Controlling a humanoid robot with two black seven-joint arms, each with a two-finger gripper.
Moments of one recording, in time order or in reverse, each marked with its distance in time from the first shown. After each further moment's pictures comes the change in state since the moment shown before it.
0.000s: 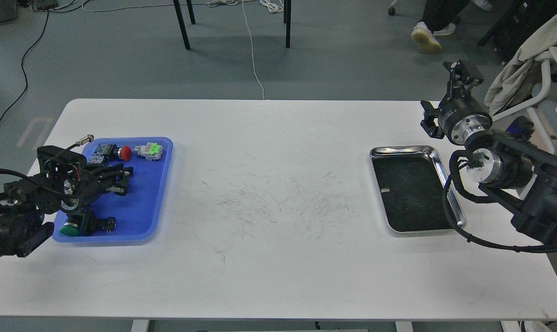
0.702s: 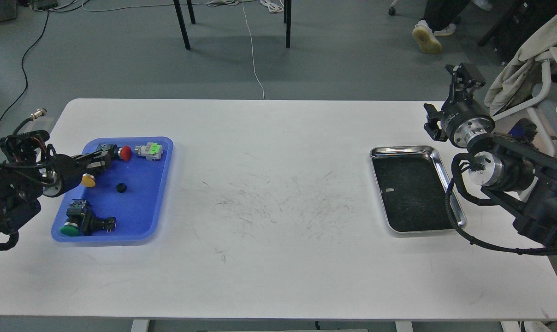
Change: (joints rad) left arm -0.070 0.066 -0.060 -0.012 -0.384 -0.260 0.000; right arm -0.012 0.001 0.001 -0.012 -0.024 0.000 -0.002
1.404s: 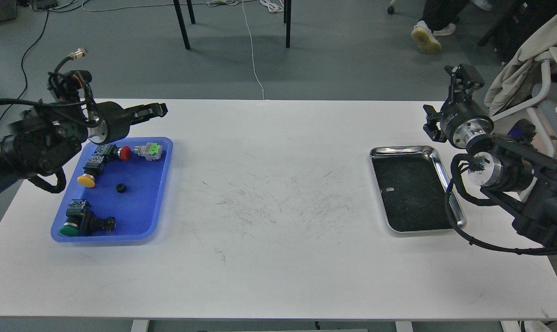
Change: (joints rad) left arm -0.225 -0.160 -0.001 -0.015 -0.018 -0.196 0.000; right arm 0.000 0.001 -0.001 -0.006 0.000 0.000 -0.005
